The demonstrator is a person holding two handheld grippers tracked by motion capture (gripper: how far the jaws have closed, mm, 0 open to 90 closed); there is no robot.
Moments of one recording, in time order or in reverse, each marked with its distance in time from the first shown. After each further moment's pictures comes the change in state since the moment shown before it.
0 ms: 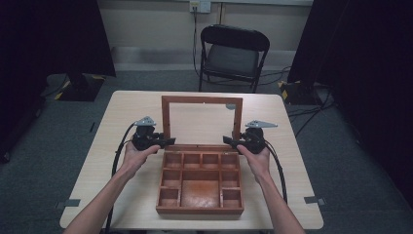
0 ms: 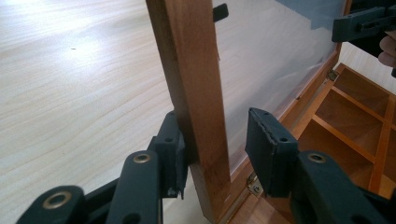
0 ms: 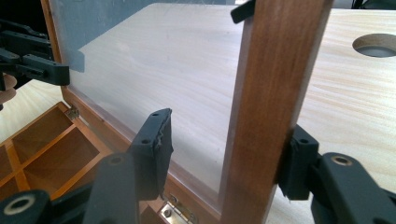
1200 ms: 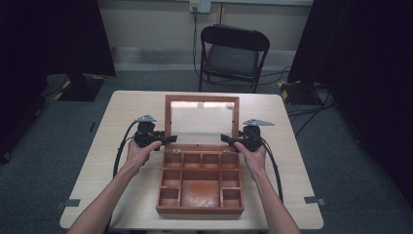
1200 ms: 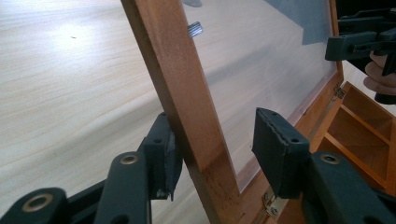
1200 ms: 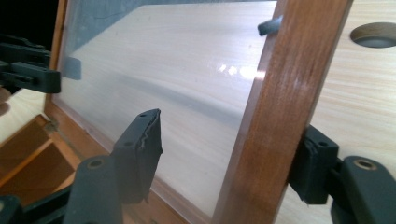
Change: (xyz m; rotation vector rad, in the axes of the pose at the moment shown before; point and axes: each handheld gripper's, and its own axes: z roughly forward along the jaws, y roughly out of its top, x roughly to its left) left arm 0.016 -0.002 0.013 -0.020 -0.032 -0.104; right arm -0.010 -0.002 0.019 0.001 -0.029 0.042
